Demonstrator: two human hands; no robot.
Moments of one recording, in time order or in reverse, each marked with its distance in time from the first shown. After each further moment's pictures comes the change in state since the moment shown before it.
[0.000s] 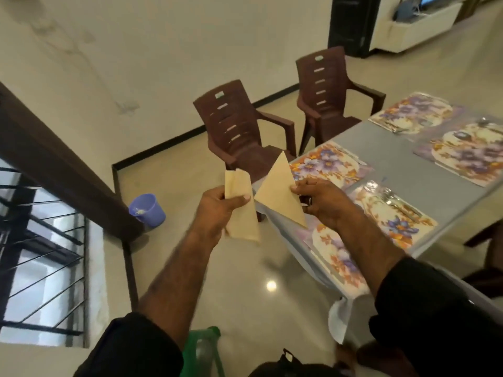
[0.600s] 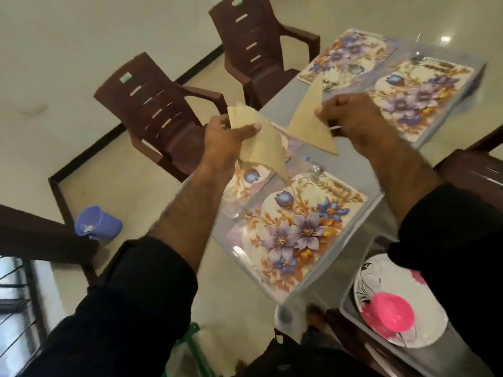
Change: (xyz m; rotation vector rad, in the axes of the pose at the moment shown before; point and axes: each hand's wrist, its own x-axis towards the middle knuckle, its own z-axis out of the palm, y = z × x) left_hand 0.159 0.074 0.350 -0.051 -0.122 -0.003; right_hand 0.089 -0.135 -0.334 -0.238 0.354 -0.220
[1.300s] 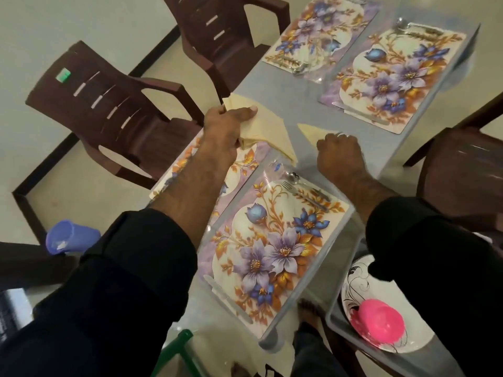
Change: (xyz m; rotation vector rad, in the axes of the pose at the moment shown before) left_hand 0.125 -0.031 0.139 -0.072 -0.061 -0.240; right_hand 0.109 0.187 -0.066 -1.648 0.154 -0.238
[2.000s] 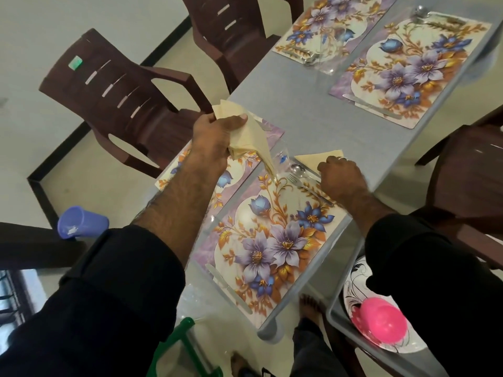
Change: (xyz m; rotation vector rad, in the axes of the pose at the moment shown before) left_hand -0.031 -0.017 -0.034 -0.003 0.091 0.000; right_hand -0.043 -0.017 0.030 0.174 -0.238 -0.093
